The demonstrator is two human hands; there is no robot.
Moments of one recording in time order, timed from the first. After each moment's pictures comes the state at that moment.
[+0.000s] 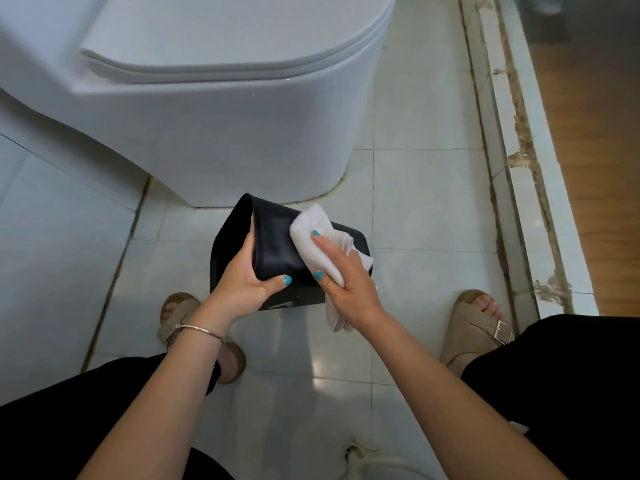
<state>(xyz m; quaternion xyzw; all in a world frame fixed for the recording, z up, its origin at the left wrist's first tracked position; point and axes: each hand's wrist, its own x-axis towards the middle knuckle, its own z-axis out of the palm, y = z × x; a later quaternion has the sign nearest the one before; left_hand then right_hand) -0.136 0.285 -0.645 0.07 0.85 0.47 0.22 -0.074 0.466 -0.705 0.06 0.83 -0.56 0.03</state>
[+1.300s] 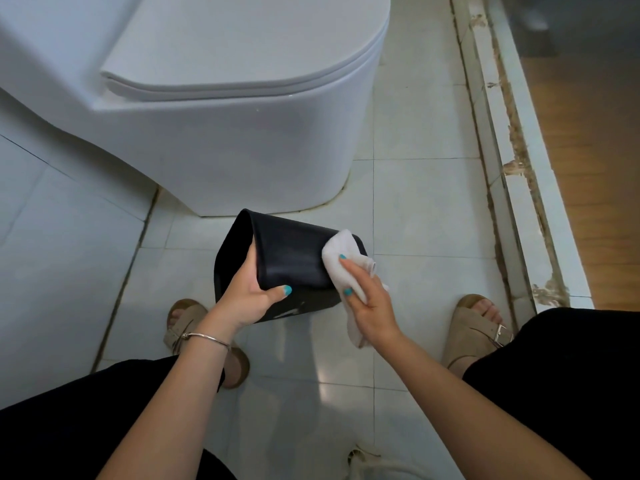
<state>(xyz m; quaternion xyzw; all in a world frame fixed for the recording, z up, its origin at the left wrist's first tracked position) -0.125 0.285 -0.645 0.04 0.84 0.48 0.23 -0.045 0.481 -0.727 0.11 0.79 -0.60 -0.01</state>
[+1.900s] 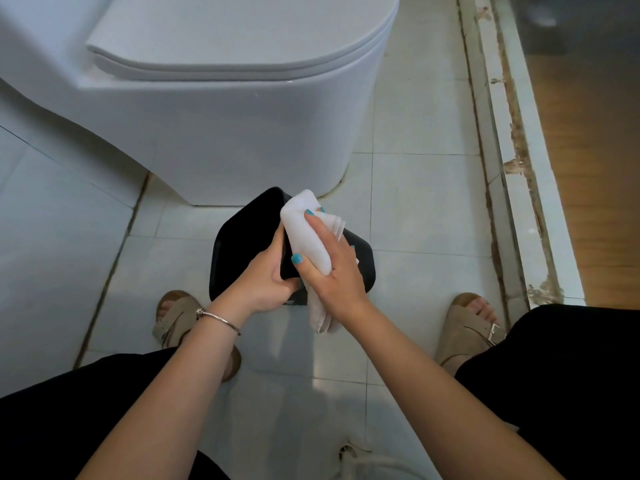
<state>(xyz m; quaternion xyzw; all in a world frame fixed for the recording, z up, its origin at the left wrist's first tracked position) -0.133 0.315 -0.634 0.14 0.86 0.42 0.26 -0.089 0.447 -0.665 0.08 0.83 -0.56 -0.02</state>
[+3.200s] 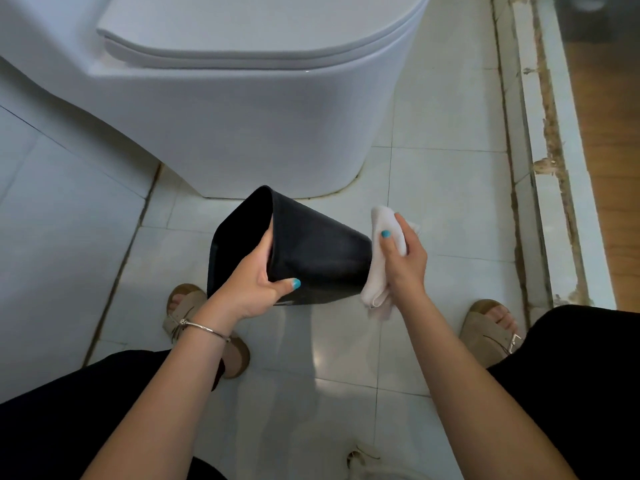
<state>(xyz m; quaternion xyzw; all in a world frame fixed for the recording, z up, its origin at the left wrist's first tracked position) -0.140 0.283 -0.638 0.07 0.86 0.42 0.27 -0.114 0.511 -0.725 0.36 0.67 -0.65 -0.06</state>
